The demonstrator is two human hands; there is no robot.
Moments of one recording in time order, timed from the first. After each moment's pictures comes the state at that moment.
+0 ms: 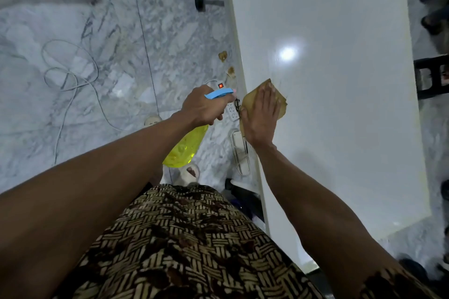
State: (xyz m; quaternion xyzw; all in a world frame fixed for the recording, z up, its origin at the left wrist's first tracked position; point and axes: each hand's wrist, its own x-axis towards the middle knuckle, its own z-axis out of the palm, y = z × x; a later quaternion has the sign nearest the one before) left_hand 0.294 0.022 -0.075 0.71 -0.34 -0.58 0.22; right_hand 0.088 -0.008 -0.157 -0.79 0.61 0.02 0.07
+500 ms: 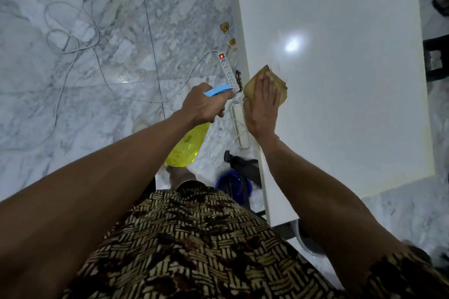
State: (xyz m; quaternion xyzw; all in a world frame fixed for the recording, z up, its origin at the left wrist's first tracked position) left_hand 0.200 0.180 -0.077 0.71 -0.31 -0.58 0.25; right_hand -0.001 0.123 -0.164 -0.82 0.56 -0.02 0.06
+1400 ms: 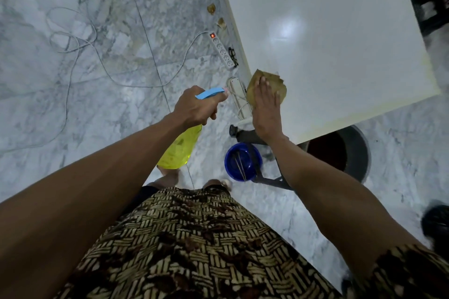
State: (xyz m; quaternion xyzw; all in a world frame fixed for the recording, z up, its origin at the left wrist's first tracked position) left_hand 0.133 0.368 -0.061 0.70 -0.41 -0.54 0.23; right_hand -0.105 0.324 -0.158 -0.82 0.57 -0.01 0.09
